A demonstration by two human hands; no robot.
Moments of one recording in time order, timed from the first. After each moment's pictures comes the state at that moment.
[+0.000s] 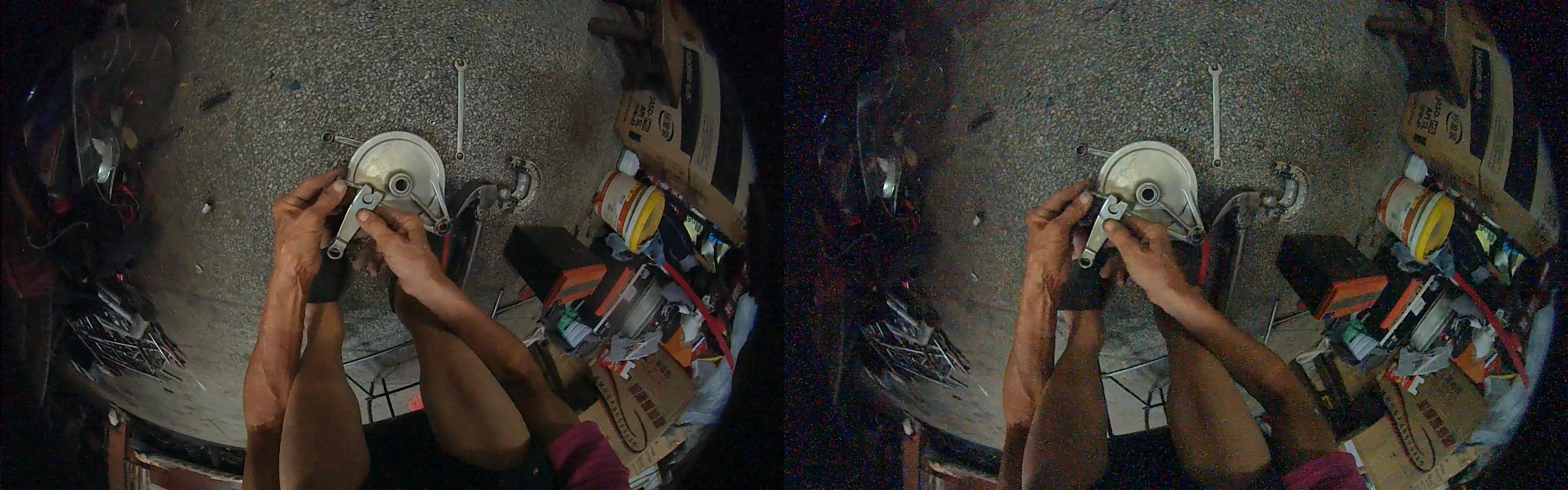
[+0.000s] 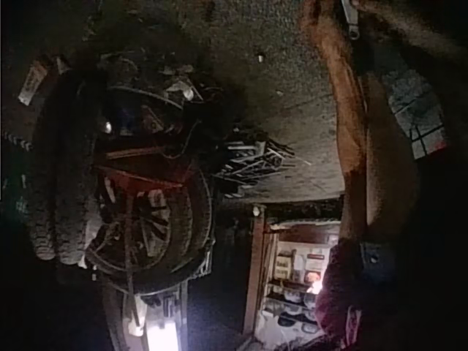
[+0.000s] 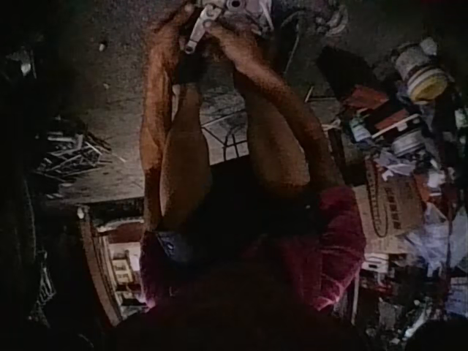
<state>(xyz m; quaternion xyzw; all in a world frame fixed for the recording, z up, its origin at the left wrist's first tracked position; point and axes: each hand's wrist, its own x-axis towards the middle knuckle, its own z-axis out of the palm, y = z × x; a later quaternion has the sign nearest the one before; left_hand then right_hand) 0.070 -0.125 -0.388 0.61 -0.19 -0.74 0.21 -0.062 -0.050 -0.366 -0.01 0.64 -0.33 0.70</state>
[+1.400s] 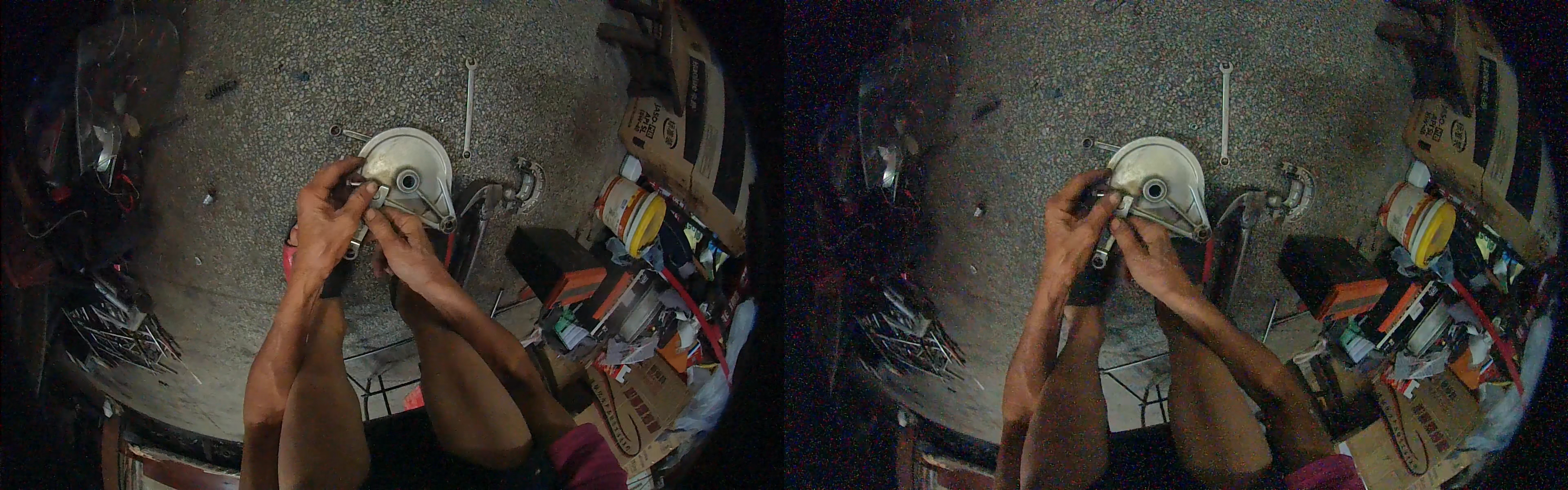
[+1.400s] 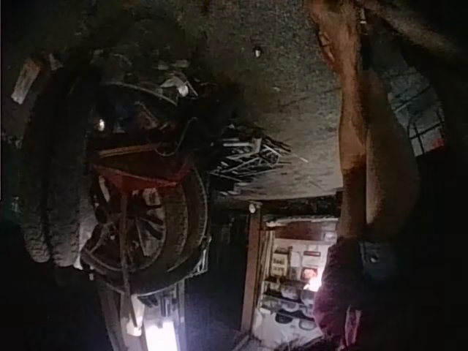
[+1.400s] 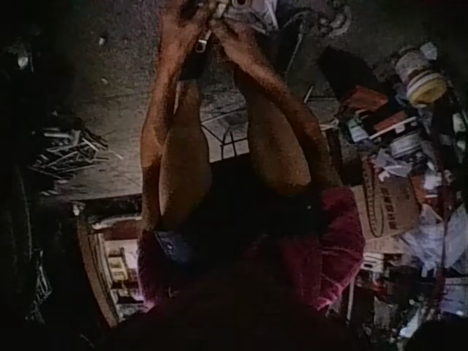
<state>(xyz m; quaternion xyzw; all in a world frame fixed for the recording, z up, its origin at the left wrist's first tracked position) 0.050 -0.110 -0.401 0.56 -0.39 -0.68 0.27 -0.063 -0.029 -0.389 -0.20 0.71 -0.24 0.63</state>
